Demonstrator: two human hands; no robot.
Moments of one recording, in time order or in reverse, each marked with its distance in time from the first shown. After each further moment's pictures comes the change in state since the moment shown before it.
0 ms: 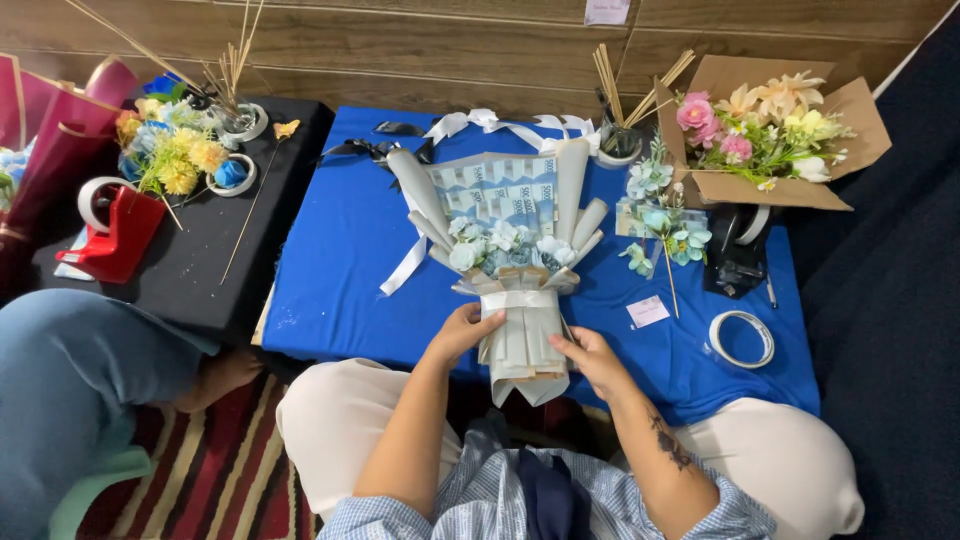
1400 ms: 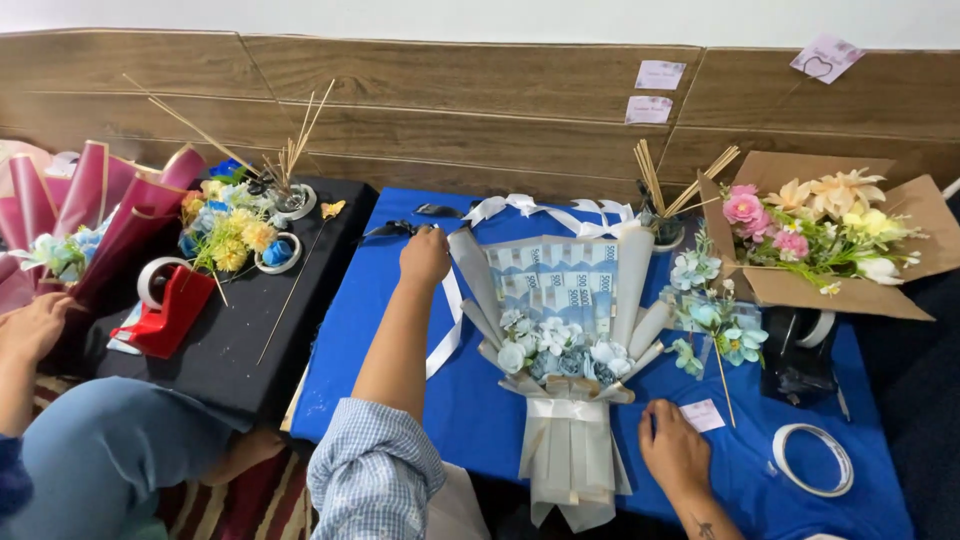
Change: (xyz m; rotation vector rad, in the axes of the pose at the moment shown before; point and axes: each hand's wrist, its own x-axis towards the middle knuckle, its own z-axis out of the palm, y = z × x) left_hand 0.229 0.142 -0.175 1.151 0.587 0.416; right_hand 0.047 0.016 -0.055 -1.330 0.616 -0.391
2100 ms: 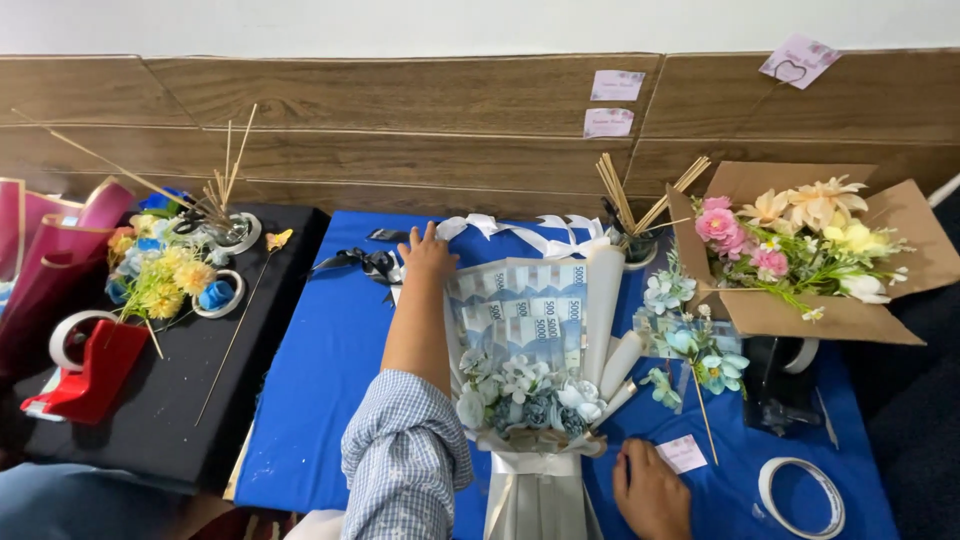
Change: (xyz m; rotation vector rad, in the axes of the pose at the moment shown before) left_hand 0.099 0.077 0.063 0.264 -0.449 -0.186; right_hand 0.009 0.003 0.008 0.019 -0.213 0.101
